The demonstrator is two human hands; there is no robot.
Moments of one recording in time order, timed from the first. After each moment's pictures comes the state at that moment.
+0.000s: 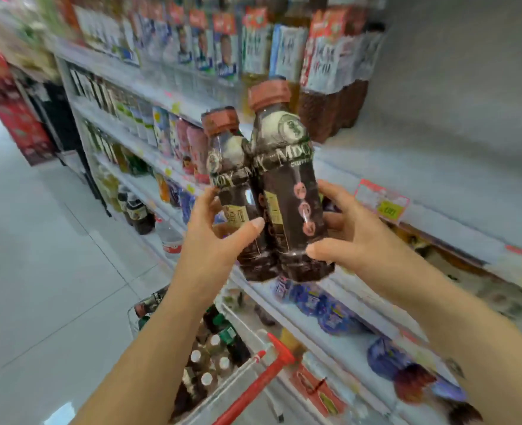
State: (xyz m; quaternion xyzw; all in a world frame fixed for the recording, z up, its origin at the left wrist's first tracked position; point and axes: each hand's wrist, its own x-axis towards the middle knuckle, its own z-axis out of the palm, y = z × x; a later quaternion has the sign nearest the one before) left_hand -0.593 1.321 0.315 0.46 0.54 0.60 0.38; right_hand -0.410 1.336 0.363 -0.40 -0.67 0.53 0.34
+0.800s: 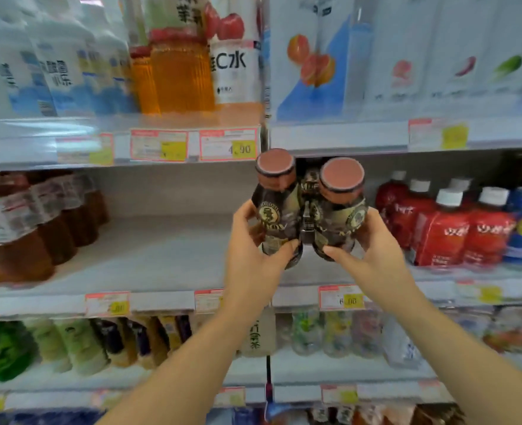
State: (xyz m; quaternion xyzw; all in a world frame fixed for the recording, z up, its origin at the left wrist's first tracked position) left_hand -0.242 1.289 0.416 0.72 0.20 0.53 0.41; right_hand -0.096 1.194 0.417 -0.61 -0.53 -0.01 0.58
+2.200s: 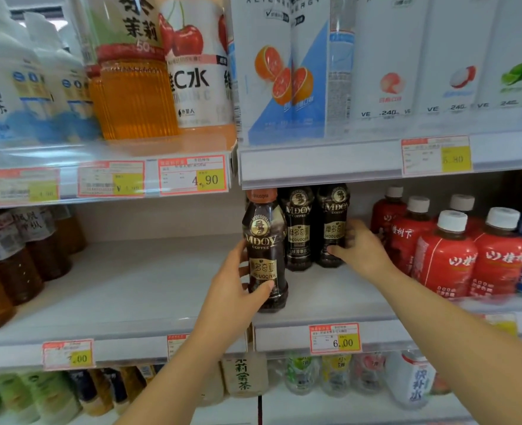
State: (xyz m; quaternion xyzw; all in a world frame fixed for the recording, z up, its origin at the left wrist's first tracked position) left_hand -0.218 1.337 0.402 0.78 0.30 0.37 0.41; right_hand 0.026 1.285 0.402 -0.76 -0.42 0.06 0.50
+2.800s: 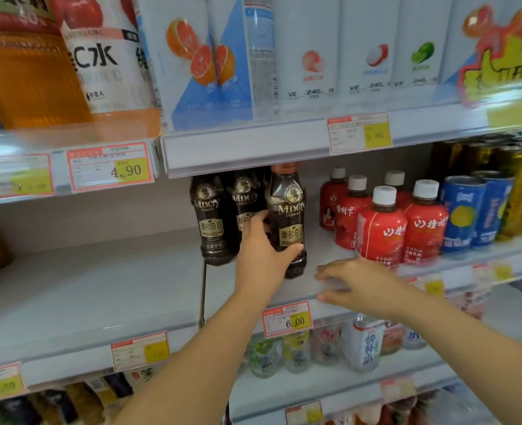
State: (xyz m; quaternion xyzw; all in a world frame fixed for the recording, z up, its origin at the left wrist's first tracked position) left_hand -0.102 1.313 0.397 0.81 0.26 0.40 0.34; right_hand 0.000 1.169 0.401 -0.81 -0.58 -0.01 0.08
